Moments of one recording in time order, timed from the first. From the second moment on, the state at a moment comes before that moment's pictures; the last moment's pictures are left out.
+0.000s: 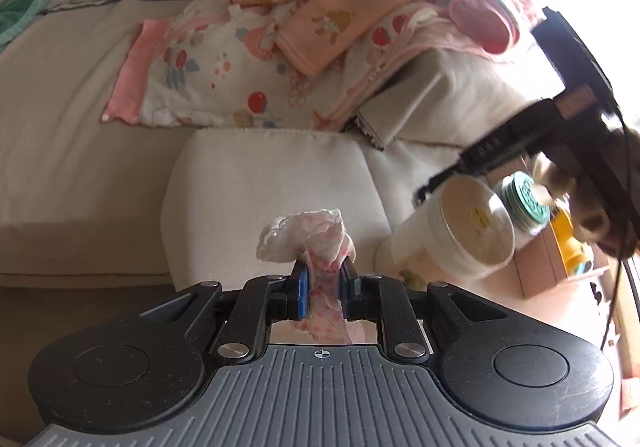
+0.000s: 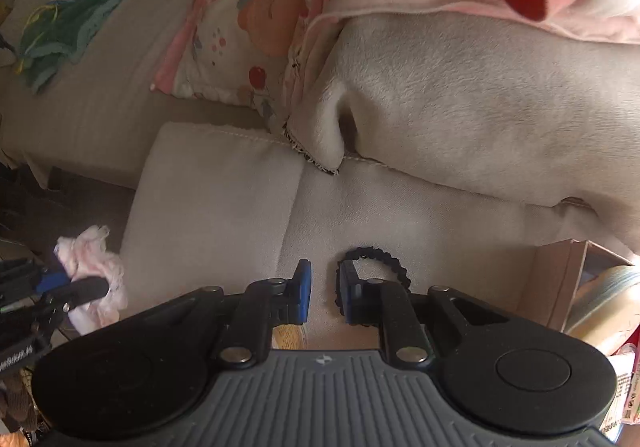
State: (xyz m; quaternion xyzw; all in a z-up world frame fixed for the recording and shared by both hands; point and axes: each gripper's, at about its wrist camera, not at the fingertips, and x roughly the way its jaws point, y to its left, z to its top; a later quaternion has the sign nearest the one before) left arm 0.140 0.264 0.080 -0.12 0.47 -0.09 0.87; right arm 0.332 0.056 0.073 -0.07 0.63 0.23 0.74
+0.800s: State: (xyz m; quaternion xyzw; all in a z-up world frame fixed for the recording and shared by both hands) left arm 0.109 0.248 0.115 -0.12 0.44 -0.08 0.89; right arm 0.289 0.013 0.173 -0.05 0.53 0.26 0.80
